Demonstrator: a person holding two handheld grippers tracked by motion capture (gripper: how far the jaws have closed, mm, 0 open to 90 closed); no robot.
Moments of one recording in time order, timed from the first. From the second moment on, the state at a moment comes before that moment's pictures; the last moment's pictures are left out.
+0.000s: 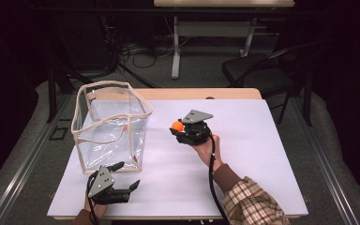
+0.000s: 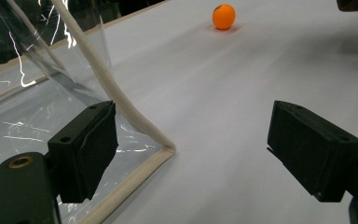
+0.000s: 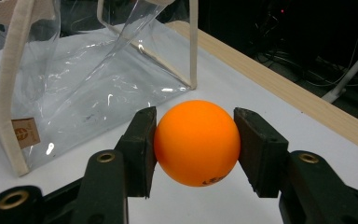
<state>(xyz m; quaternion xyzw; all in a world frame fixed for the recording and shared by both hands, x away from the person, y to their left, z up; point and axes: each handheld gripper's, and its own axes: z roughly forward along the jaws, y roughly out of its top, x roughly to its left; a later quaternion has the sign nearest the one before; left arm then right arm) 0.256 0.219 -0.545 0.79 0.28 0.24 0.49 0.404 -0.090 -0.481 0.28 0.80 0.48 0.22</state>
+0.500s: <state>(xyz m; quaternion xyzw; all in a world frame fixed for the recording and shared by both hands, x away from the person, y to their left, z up) 0.256 0.219 -0.545 0.79 0.28 0.24 0.49 0.412 -0.087 -0.471 0.28 0.80 0.48 0.22</state>
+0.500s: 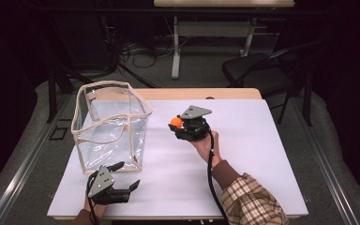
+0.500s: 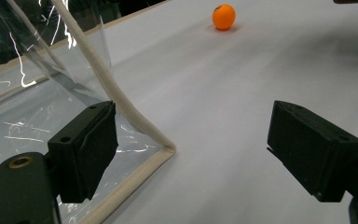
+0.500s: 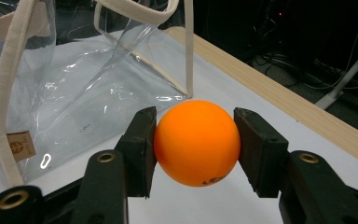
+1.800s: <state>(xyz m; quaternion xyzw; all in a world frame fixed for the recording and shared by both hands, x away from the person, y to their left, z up) 0.256 0.219 -0.545 0.79 0.28 0.24 0.50 0.434 -0.072 -0.445 0.28 0.79 0.49 0.23</state>
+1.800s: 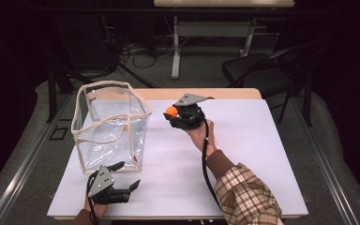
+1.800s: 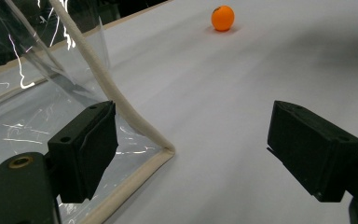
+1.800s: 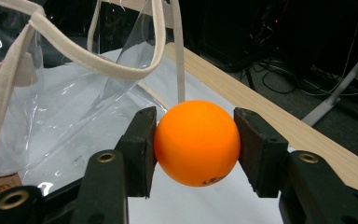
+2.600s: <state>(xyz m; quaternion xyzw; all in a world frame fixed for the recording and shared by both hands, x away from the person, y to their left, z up) 0.257 0.219 -0.545 0.79 0.28 0.24 0.50 0.441 -0.067 -0.434 0.28 0.79 0.49 0.23</state>
